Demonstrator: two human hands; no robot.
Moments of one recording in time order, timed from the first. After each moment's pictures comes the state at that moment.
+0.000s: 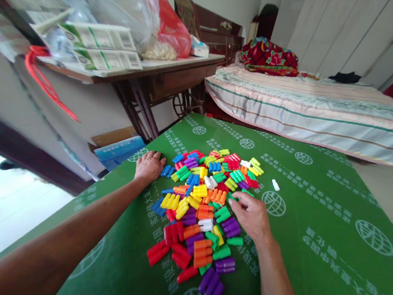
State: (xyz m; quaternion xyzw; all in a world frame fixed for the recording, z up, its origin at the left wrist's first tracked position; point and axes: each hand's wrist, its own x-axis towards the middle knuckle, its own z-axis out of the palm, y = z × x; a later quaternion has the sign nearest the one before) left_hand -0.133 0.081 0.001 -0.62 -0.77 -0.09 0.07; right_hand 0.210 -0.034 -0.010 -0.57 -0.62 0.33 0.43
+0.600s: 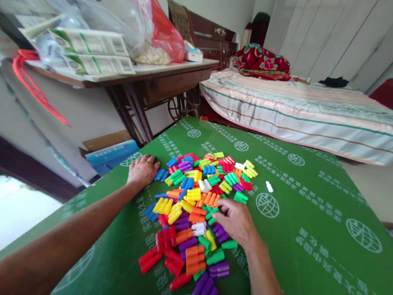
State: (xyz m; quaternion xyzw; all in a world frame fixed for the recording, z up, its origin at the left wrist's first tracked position) left_hand -0.135 0.081 0.003 -0.63 -0.77 -0.08 0.08; right_hand 0.195 -0.034 -0.006 -0.52 -0.67 0.40 0.34
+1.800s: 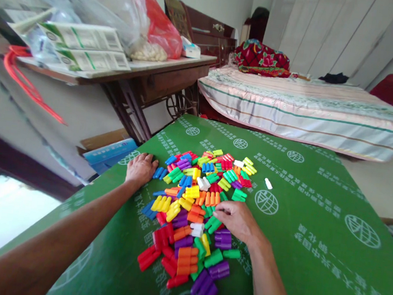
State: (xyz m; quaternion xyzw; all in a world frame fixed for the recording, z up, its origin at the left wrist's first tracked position) left_hand -0.136 0.084 0.002 -0.62 -0.77 -0.08 0.07; right_hand 0.206 -0.034 0.004 -0.52 -0.72 0.40 0.23
